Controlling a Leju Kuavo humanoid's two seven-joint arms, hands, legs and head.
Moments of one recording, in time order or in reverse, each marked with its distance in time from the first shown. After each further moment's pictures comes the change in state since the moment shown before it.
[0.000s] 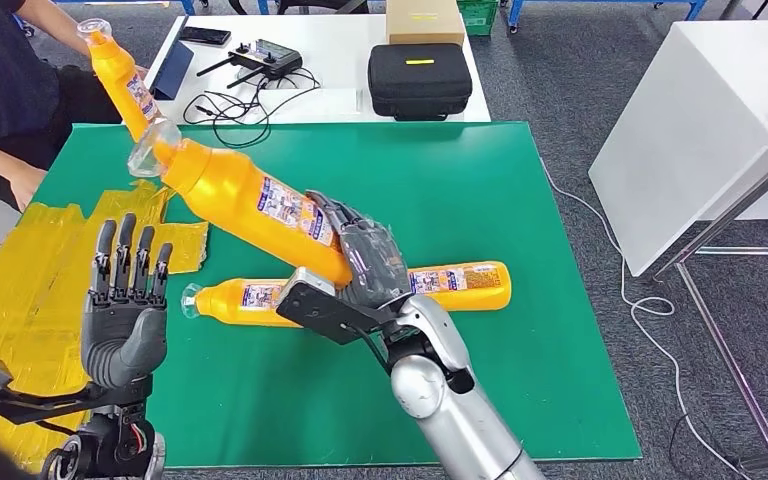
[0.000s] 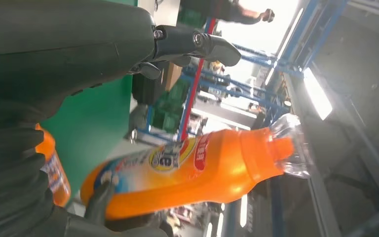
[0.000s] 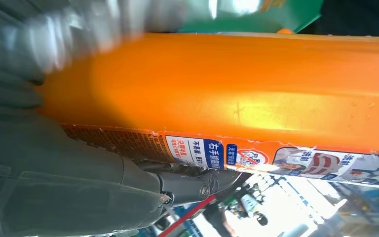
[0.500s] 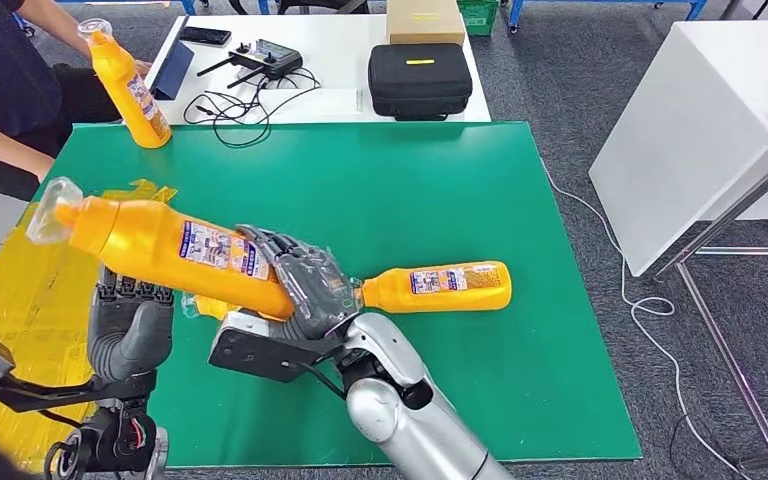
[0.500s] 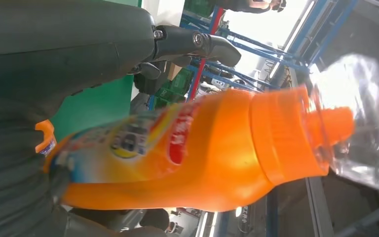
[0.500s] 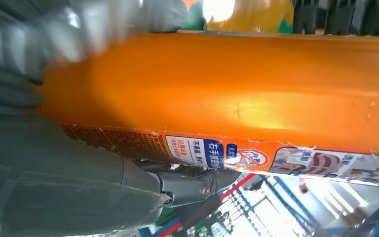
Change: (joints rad) left arm -0.017 0.012 -0.013 0.006 0.072 0.005 0.046; right arm -0.020 0.050 0.154 0.090 0.002 0.004 0.001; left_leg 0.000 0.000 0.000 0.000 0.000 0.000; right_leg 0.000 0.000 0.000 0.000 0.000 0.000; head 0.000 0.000
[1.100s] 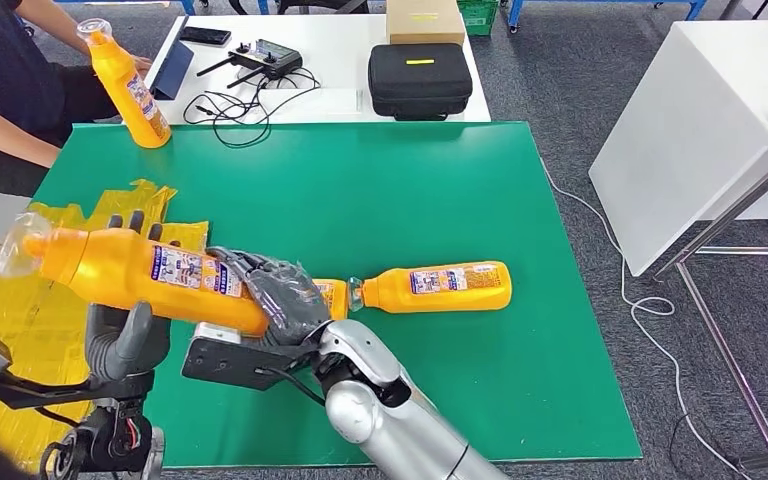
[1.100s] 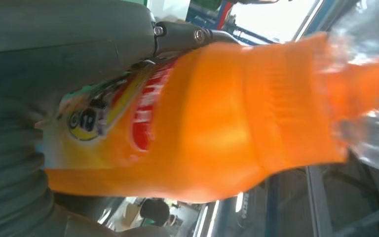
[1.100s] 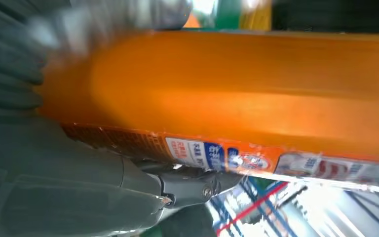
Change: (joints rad) left arm 0.001 0.010 -0.007 0.000 0.029 -0.013 0.035; right arm -0.060 0.031 0.071 0.131 -0.072 0.018 0.026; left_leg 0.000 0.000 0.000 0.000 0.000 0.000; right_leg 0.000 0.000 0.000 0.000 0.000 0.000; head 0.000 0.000
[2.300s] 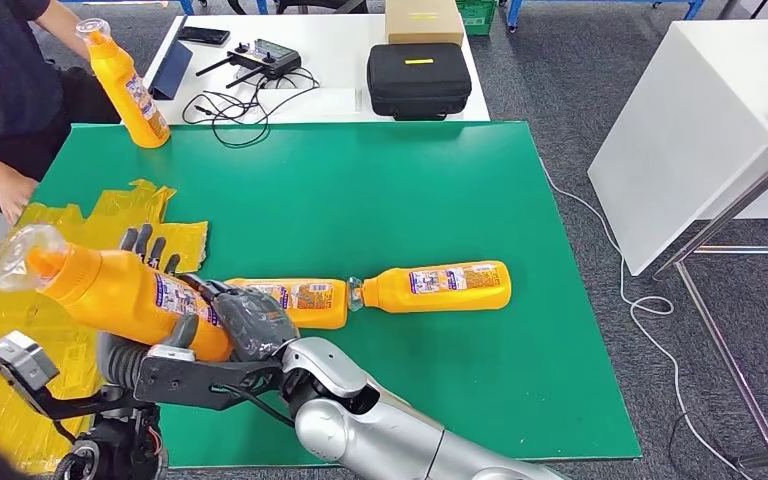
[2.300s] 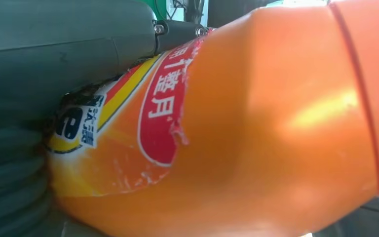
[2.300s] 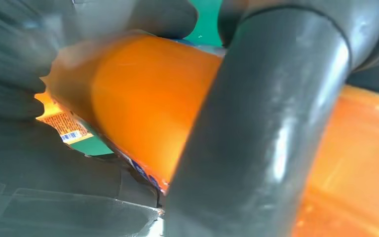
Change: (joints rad) left arm 0.039 0.036 -0.087 -0.014 -0.349 0.202 -0.040; right arm -0.126 -0.016 0.339 0.089 -0.272 -0.040 0.183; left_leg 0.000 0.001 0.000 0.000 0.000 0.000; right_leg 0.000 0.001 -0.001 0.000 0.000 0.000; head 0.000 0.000
